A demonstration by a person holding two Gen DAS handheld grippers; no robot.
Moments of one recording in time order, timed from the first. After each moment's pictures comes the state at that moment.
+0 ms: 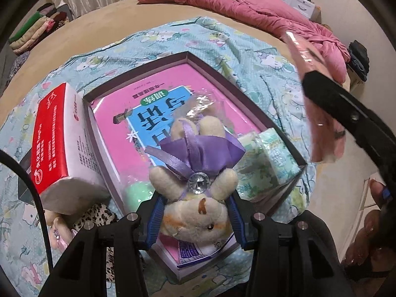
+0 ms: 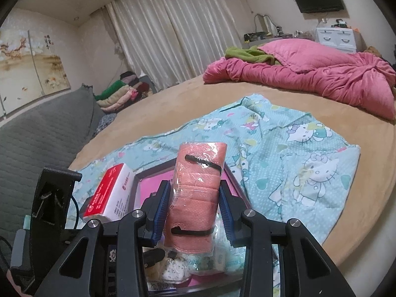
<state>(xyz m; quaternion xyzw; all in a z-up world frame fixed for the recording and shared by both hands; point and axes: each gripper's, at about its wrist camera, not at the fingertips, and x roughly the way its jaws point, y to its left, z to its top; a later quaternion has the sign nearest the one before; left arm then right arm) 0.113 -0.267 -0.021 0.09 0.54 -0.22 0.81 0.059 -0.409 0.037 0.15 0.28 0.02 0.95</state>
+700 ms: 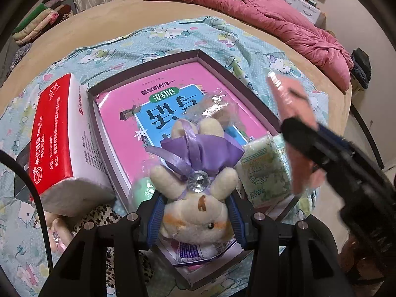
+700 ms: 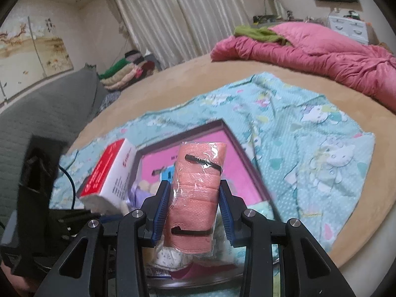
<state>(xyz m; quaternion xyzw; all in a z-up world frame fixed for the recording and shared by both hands) 0.125 -0.253 -0.028 0.07 0.54 -0.22 0.81 0.082 -0.393 0.004 0.14 0.36 0.05 0.92</state>
